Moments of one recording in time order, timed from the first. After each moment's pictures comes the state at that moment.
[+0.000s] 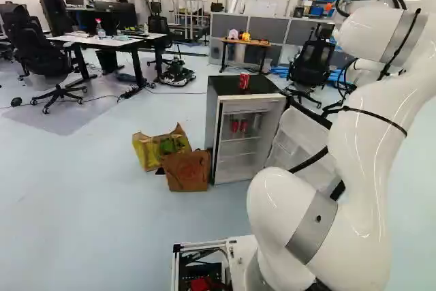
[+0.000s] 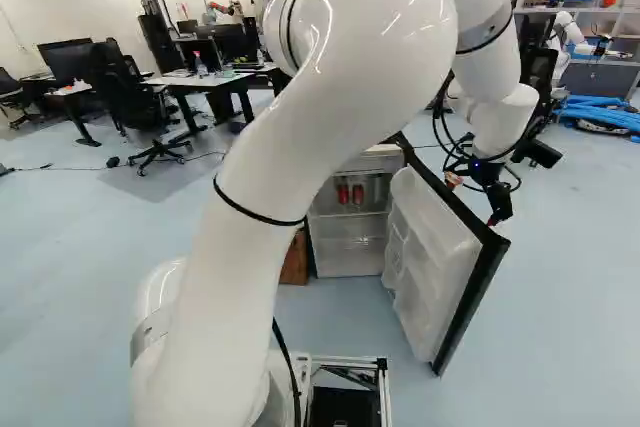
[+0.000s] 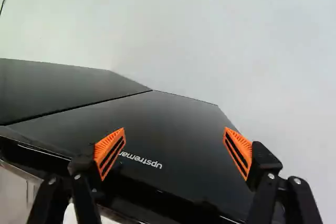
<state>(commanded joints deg) -52.2 -37.2 -83.0 14.2 -33.0 0.0</state>
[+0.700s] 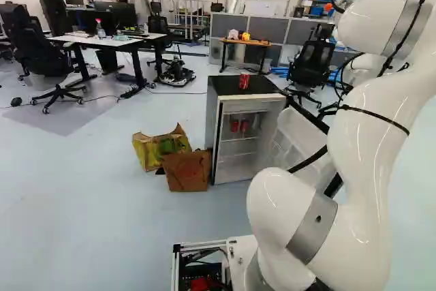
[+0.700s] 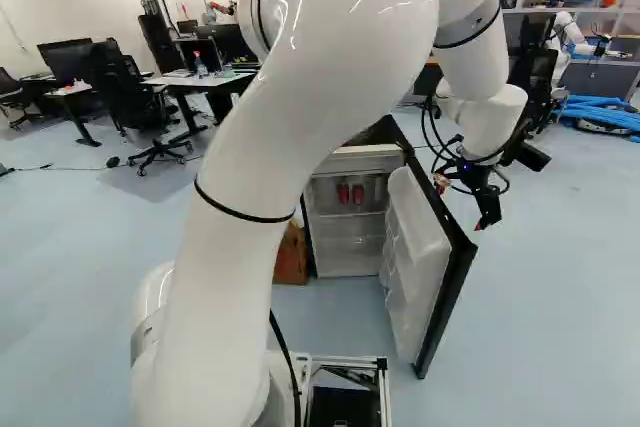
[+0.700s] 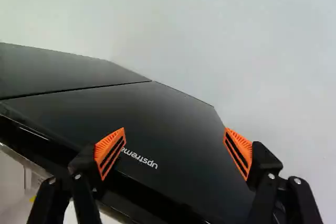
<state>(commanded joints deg) -51.4 -33.2 -77.1 14.2 -33.0 0.0</state>
